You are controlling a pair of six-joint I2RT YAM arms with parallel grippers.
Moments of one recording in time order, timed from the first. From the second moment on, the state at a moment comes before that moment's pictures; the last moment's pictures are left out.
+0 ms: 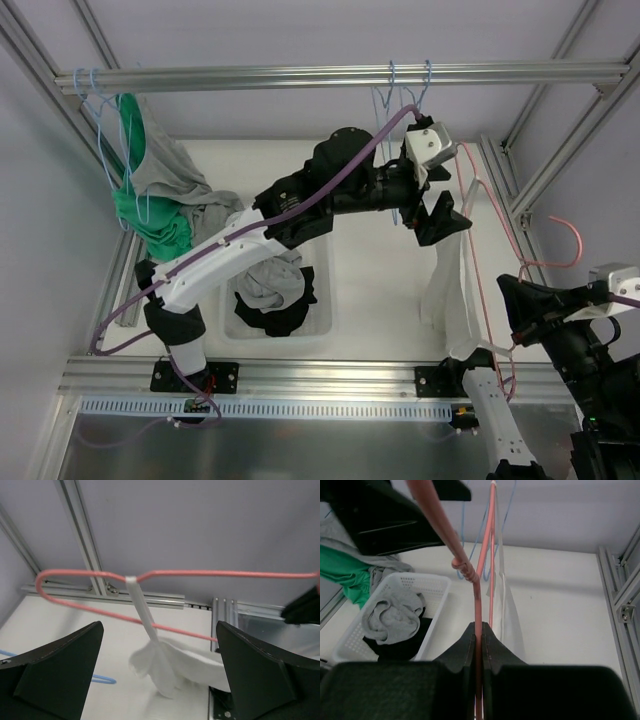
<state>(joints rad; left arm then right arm) -1.14 1.75 2.15 -0.43 0.25 -0.03 -0.02 0.50 1.69 -1.22 -0.32 0.10</state>
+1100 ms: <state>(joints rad) -1.14 1.77 2.12 -0.36 -0.09 0.00 0.10 0.52 1.69 -1.30 -0.35 0.02</state>
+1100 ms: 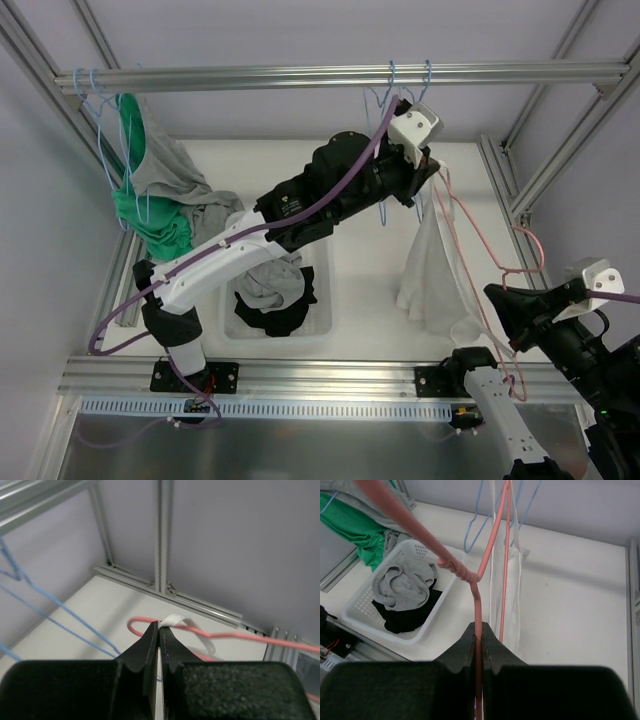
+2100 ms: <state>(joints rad) -1.19 1.36 1.60 -0.10 0.15 -0.27 0.23 0.21 1.21 -0.67 -0.22 0.21</state>
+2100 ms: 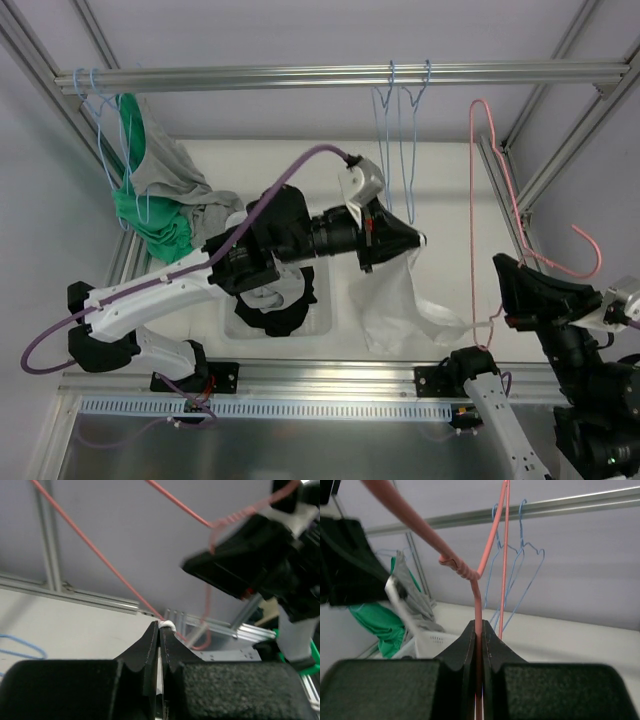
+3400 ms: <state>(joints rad) -1.31 1.30 1.07 -0.17 -0.23 -0.38 0.22 1.02 1.77 -1.04 0.03 0.07</state>
